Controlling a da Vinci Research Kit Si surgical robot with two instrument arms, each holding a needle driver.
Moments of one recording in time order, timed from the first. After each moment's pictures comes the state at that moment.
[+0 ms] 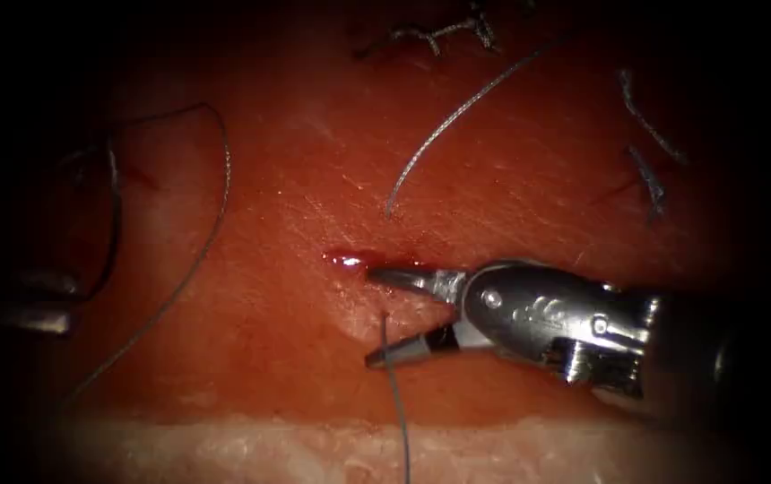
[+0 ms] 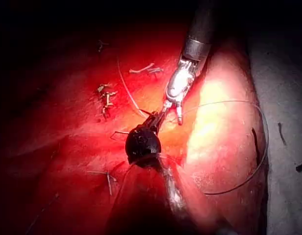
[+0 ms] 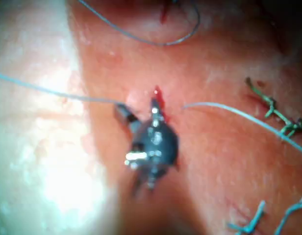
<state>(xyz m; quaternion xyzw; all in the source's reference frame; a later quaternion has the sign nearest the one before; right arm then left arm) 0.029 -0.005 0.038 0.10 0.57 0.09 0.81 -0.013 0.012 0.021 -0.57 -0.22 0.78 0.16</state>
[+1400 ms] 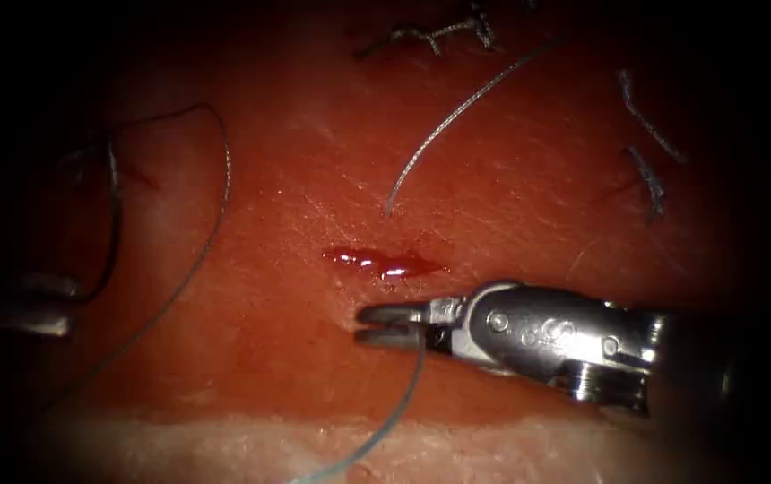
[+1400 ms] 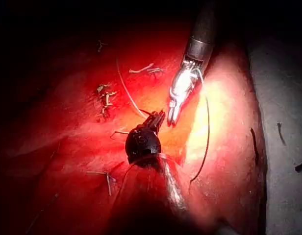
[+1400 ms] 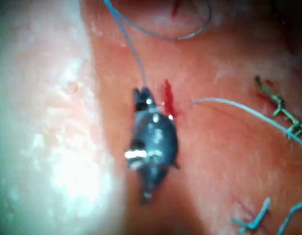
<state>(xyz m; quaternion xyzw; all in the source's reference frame) 0.029 -0.007 0.038 0.14 0.55 0.04 0.82 -0.013 0.012 0.021 -0.57 -0.23 0.77 0.16</state>
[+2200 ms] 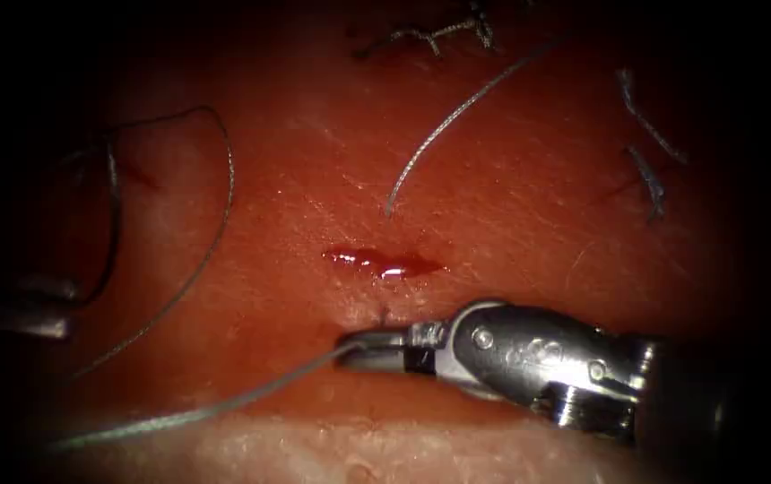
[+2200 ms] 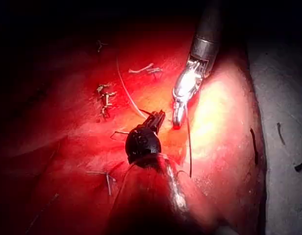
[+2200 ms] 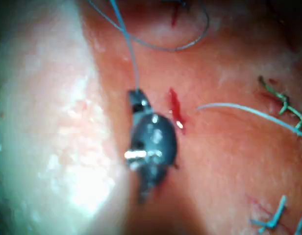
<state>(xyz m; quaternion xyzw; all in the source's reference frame) 0.029 -0.008 0.037 0.27 0.50 0.14 0.81 -0.013 0.011 0.021 -0.57 -0.23 0.77 0.16</state>
